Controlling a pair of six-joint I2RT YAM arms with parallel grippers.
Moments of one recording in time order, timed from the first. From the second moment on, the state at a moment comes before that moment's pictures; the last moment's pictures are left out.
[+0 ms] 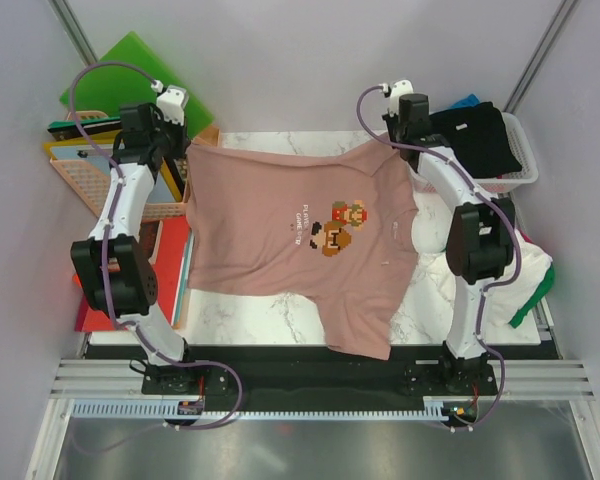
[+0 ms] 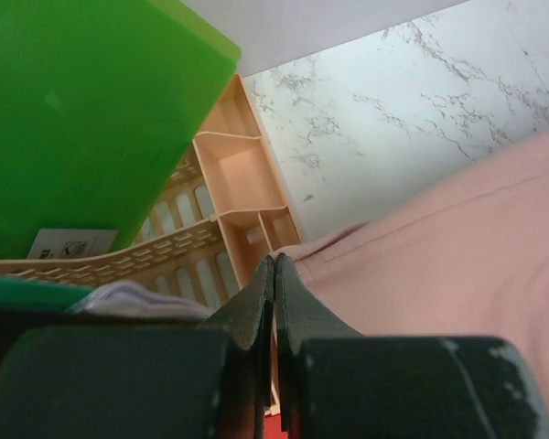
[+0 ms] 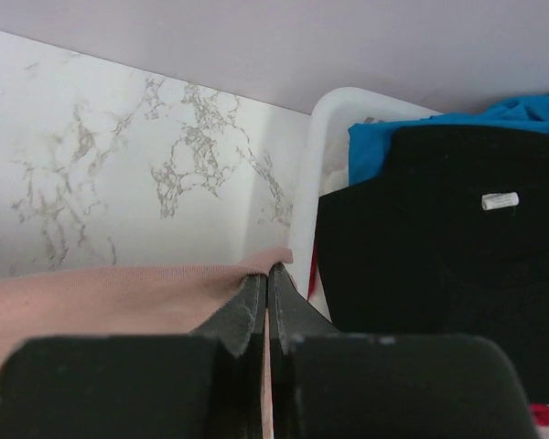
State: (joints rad) left arm 0.11 1.74 1.60 -0.31 0.33 0.29; right arm 0.19 2.04 1.80 -0.20 0.19 -0.22
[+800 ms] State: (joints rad) left arm 0.03 1.86 1.65 -0.29 0.26 0.31; right arm 0.22 2.32 2.01 -0.11 0.36 -0.28
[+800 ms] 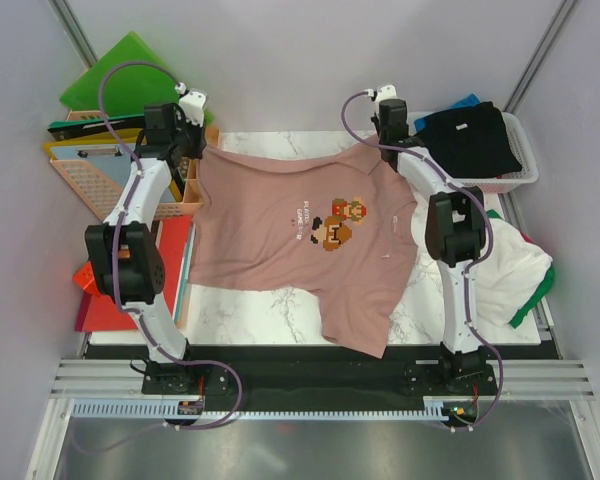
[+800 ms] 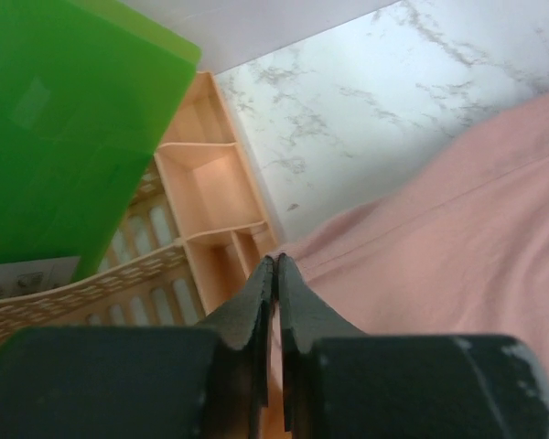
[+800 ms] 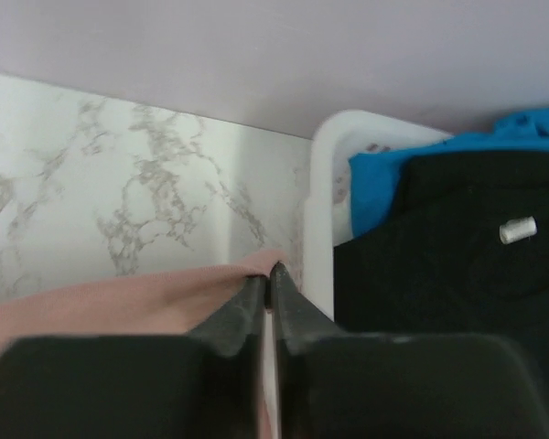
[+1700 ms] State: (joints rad) left arm 0.03 1.53 1.63 -0.88 0.61 0.46; right arm 0.24 1.70 1.64 -0.60 -0.10 -0.26
